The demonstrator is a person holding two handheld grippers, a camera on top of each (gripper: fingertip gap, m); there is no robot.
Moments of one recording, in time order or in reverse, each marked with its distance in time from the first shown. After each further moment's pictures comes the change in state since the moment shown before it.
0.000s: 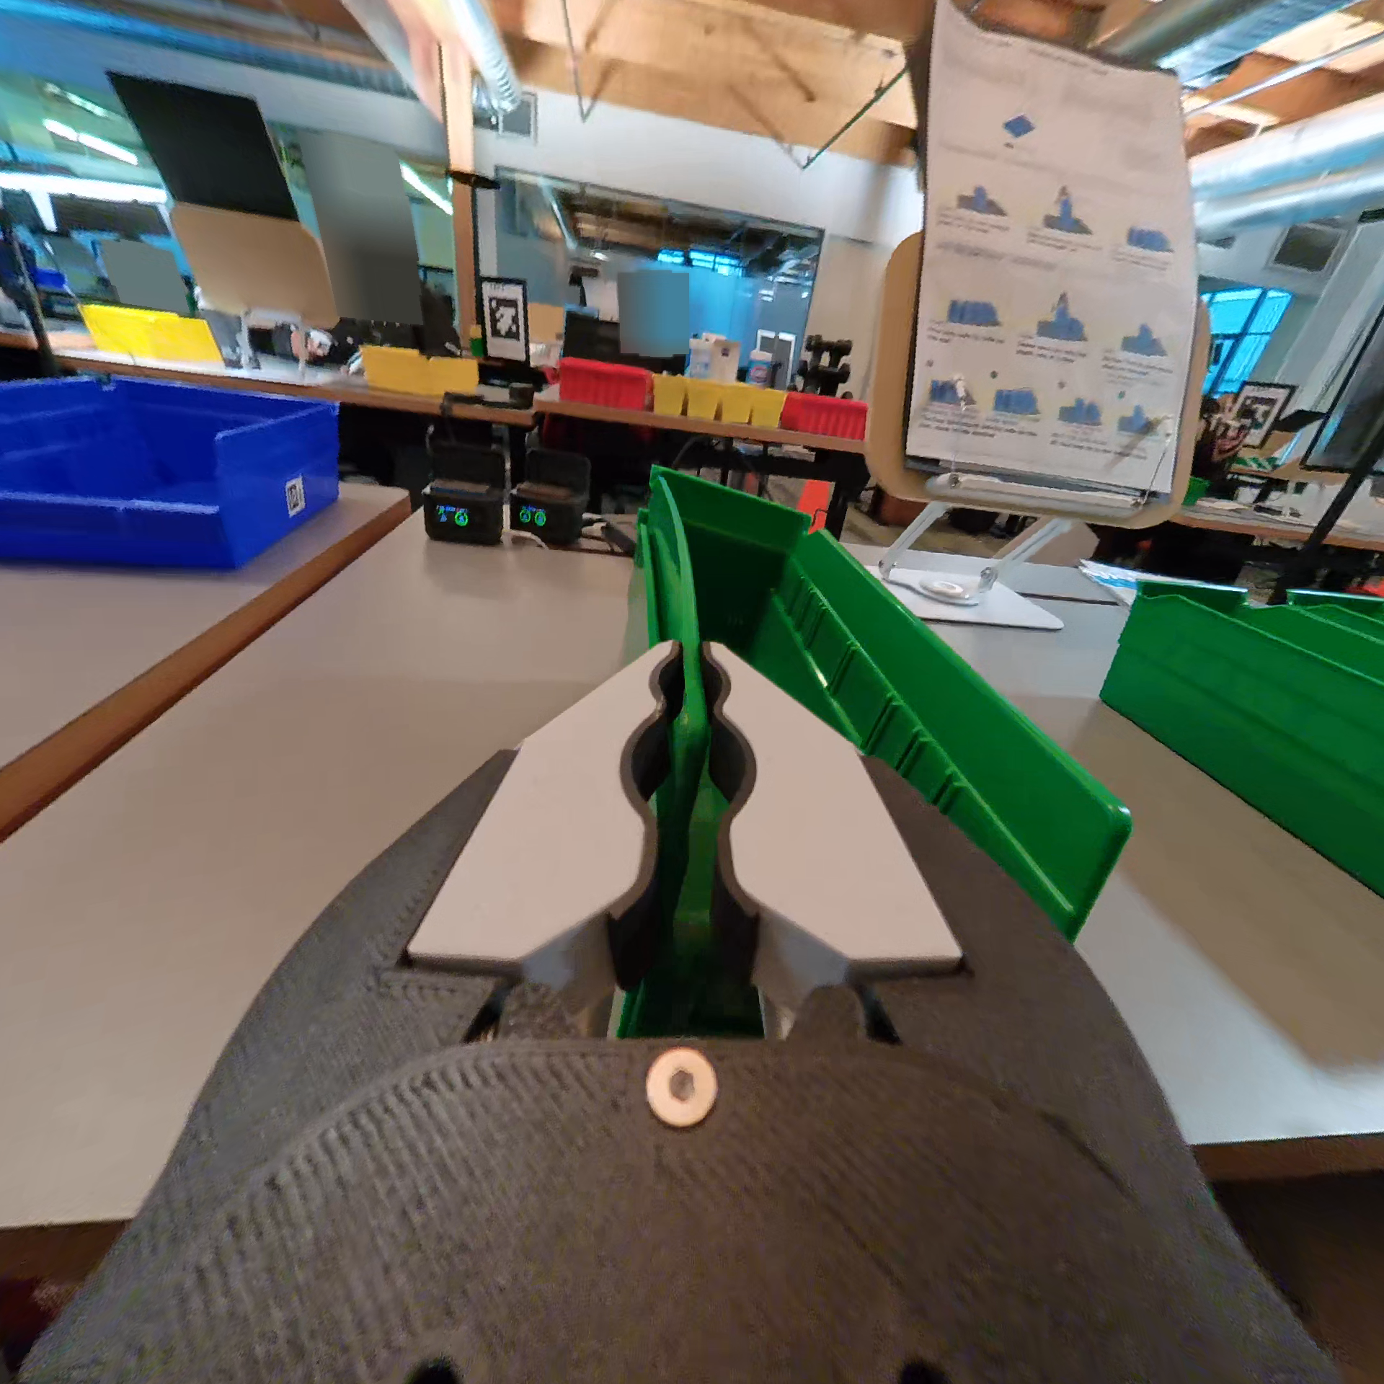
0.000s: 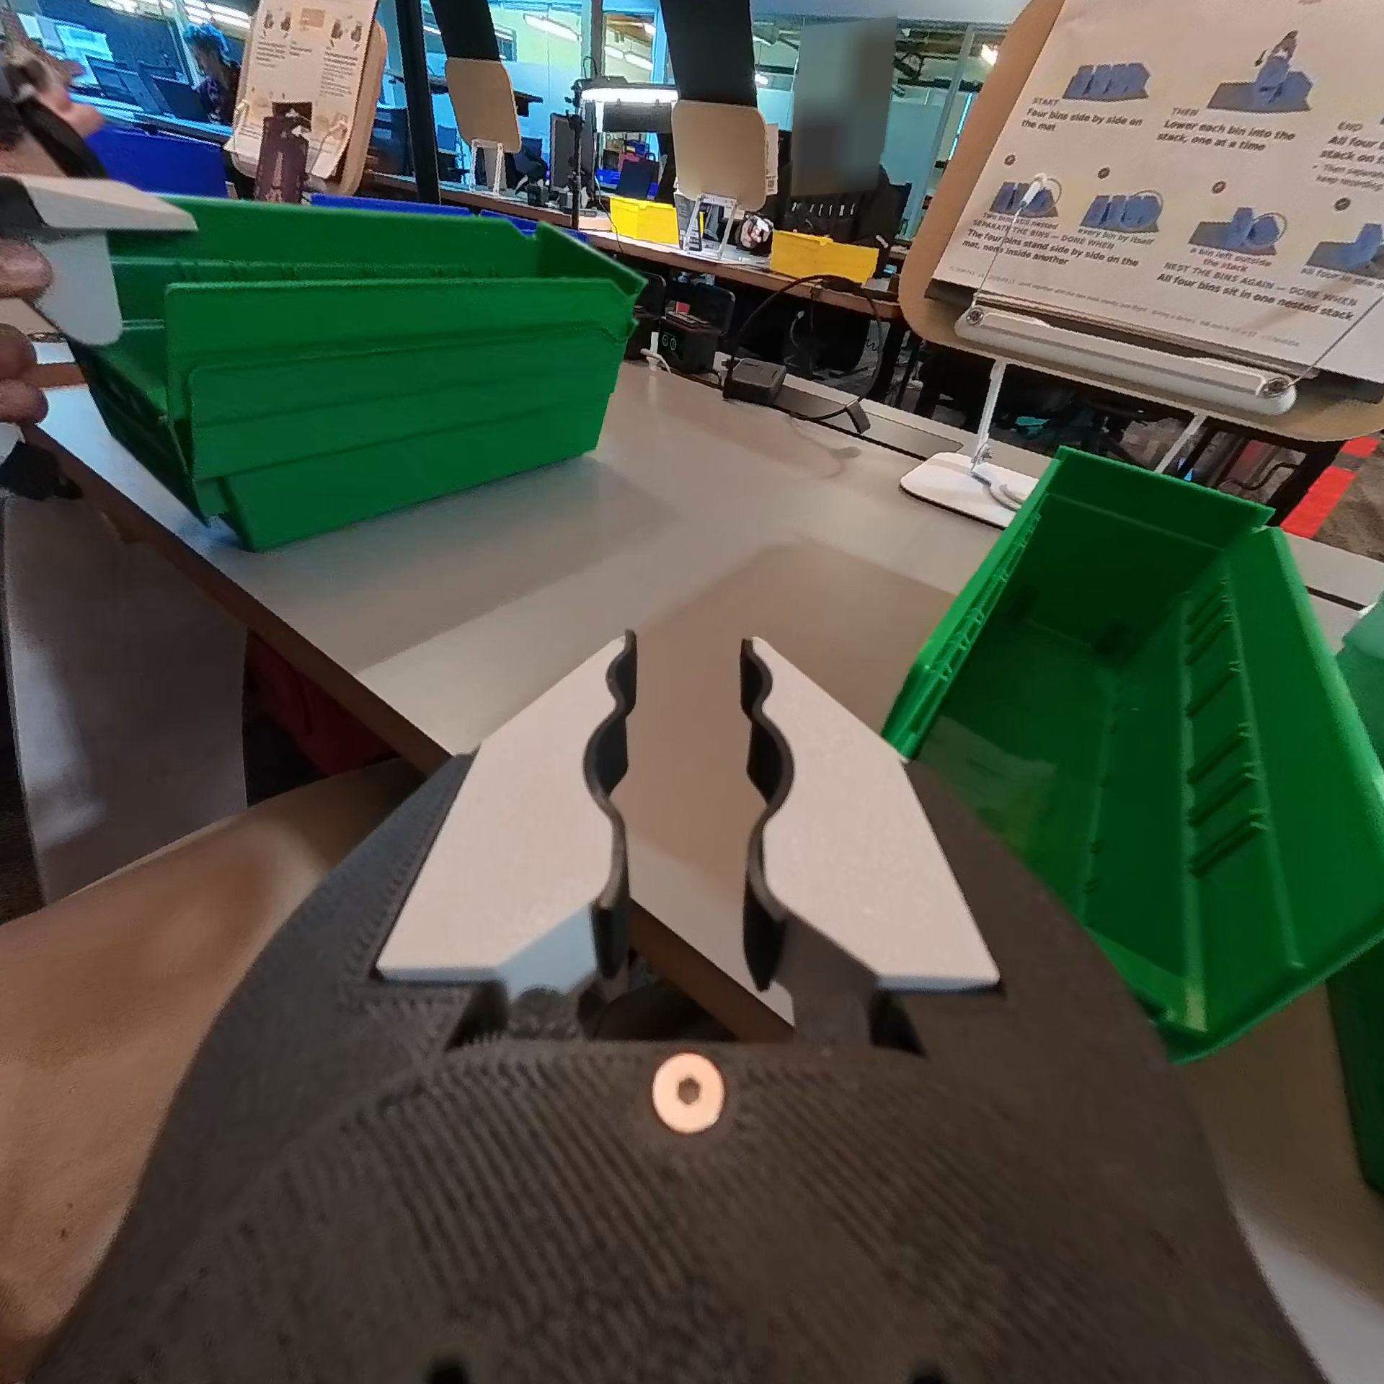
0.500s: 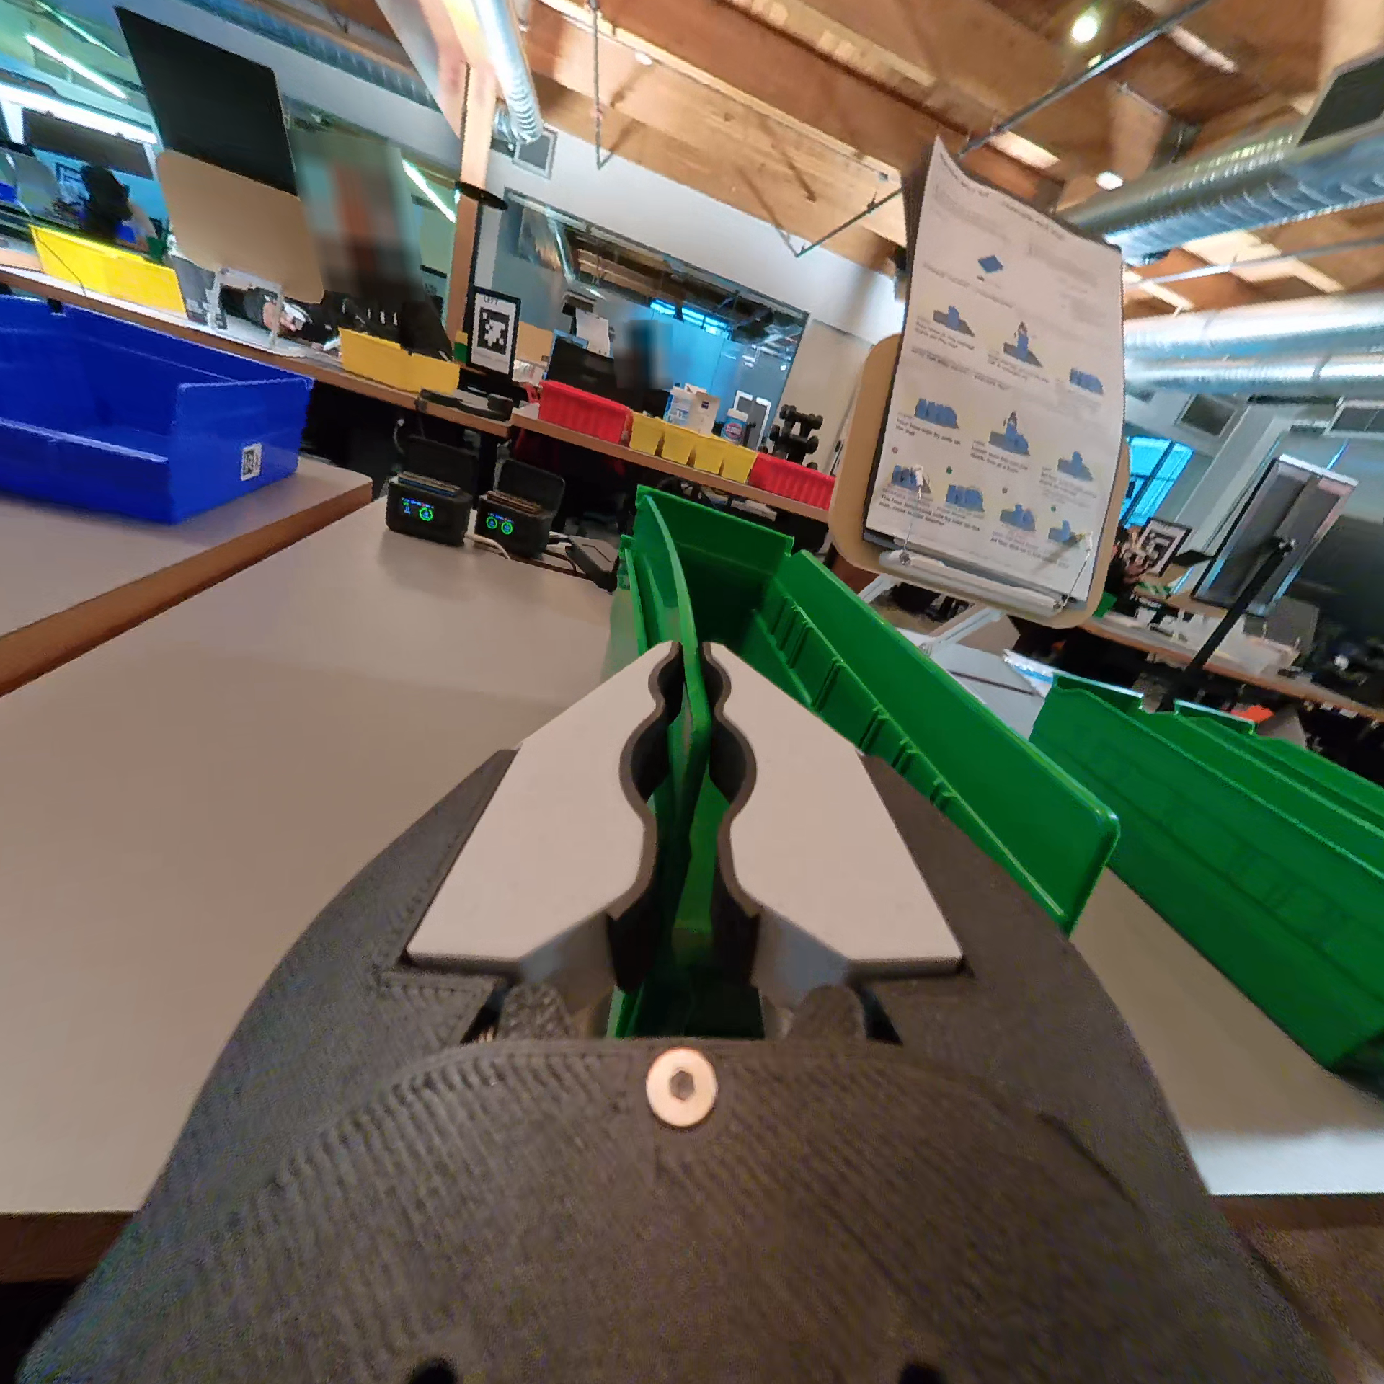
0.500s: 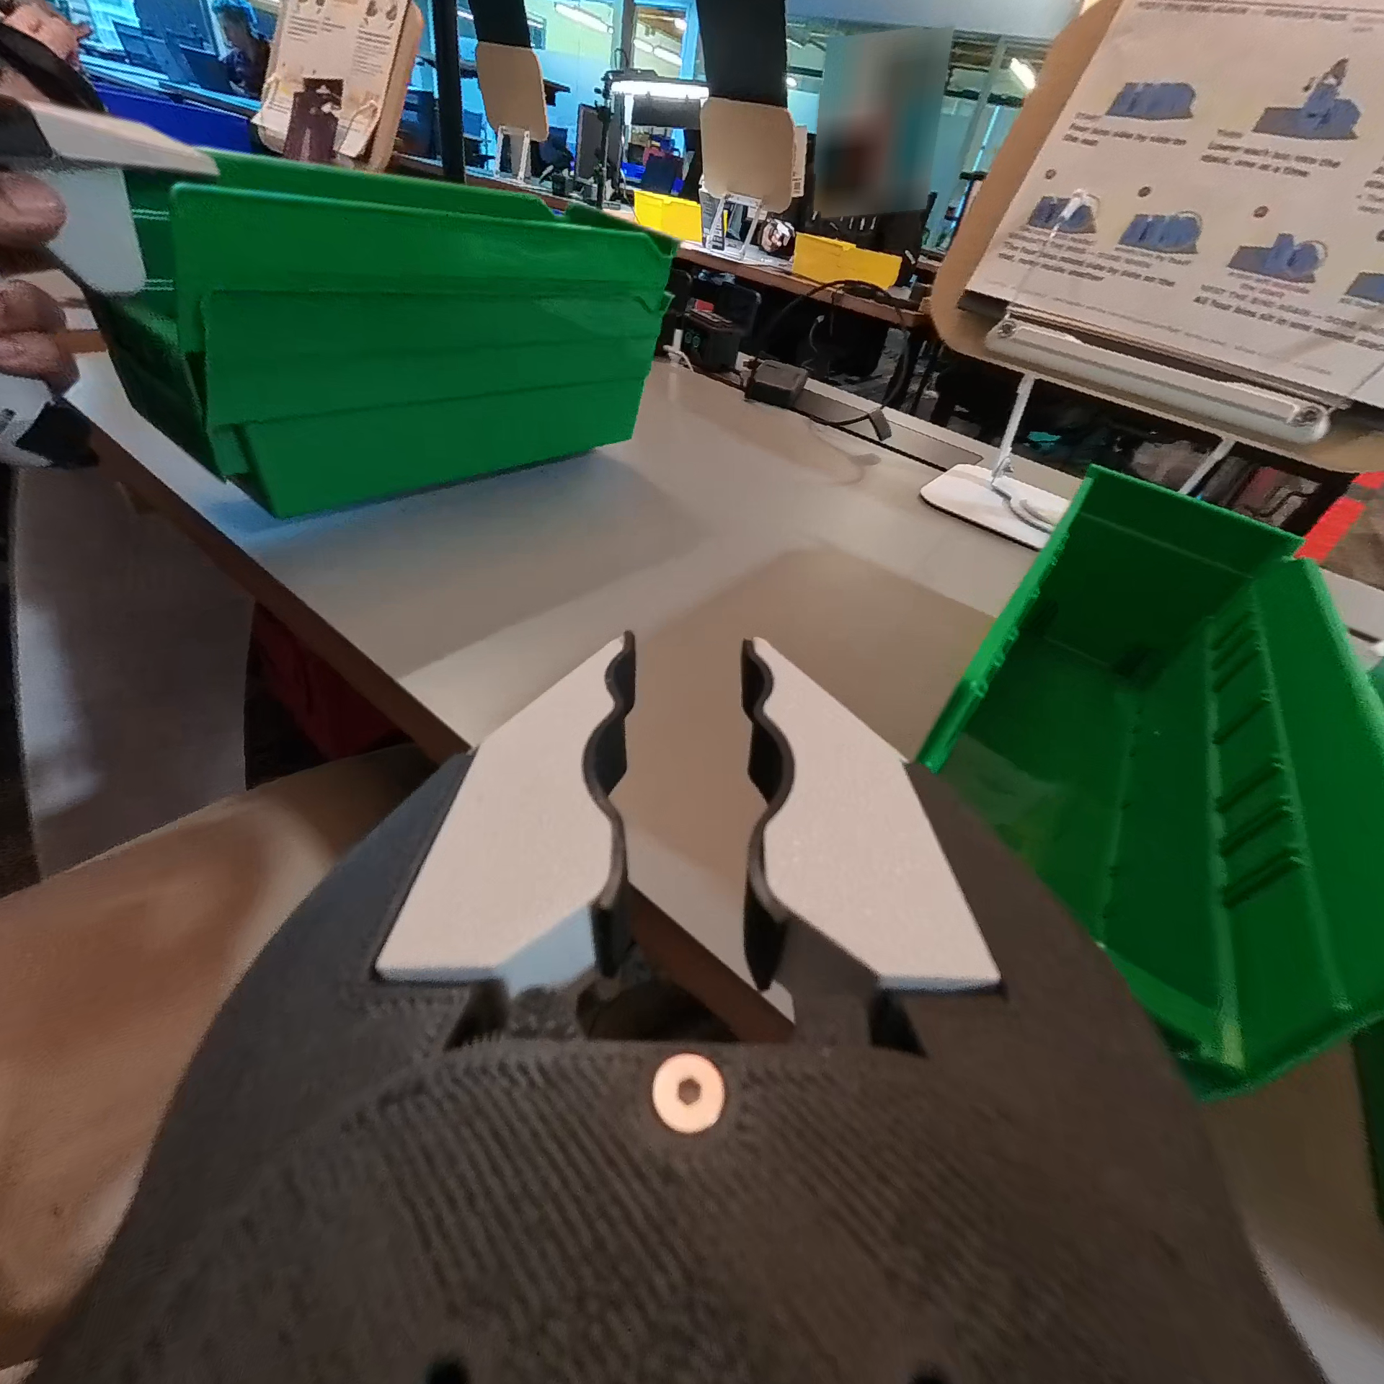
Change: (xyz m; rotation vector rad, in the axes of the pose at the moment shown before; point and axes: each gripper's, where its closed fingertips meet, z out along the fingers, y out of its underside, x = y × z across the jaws) left arm 0.004 -0.009 -0.004 0.064 0.017 -0.176; right arm -0.011 0.001 0.003 -0.002 -0.023 -0.043
